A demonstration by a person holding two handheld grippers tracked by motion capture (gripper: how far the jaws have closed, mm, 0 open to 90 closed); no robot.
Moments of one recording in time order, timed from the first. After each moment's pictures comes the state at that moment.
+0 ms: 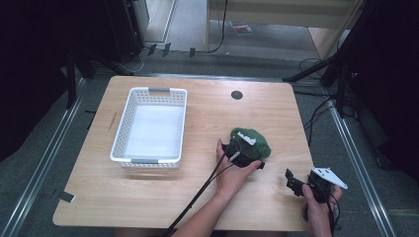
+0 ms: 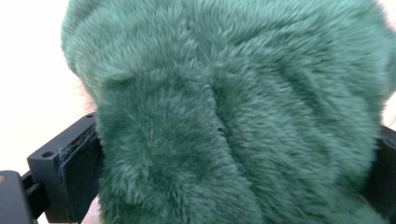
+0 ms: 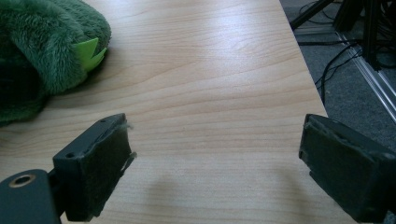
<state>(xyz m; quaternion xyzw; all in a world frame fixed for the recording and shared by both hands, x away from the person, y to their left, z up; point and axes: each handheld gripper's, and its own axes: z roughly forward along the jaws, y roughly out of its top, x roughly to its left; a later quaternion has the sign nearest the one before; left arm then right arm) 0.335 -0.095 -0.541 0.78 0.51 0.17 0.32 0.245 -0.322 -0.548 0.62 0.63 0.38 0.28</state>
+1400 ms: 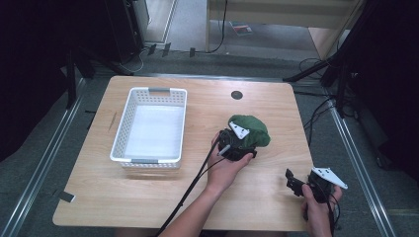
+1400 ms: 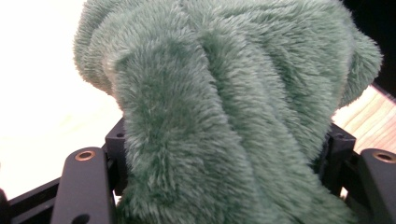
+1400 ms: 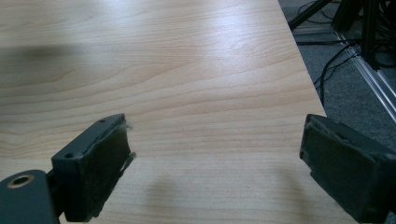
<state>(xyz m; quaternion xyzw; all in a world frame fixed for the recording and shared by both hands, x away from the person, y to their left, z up) 0.320 -0.056 -0.476 0.75 0.48 0.19 0.42 0.245 -0.322 -0.548 0.62 0.62 0.38 0.29</state>
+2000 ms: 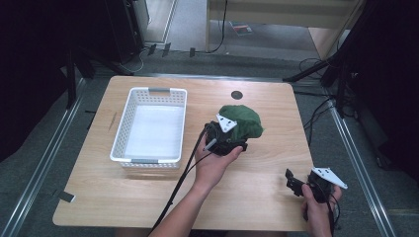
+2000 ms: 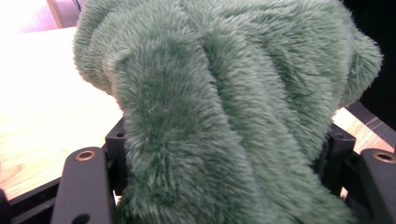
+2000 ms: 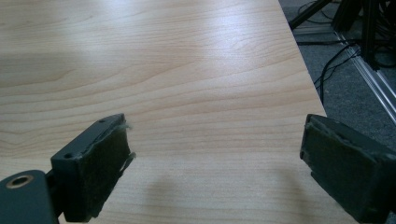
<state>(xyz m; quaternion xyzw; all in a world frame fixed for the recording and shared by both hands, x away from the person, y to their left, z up) 0.312 -0.019 -0.439 0.73 0.48 0.20 0.45 0.245 -0.322 -0.548 0.62 0.63 0.38 0.29</state>
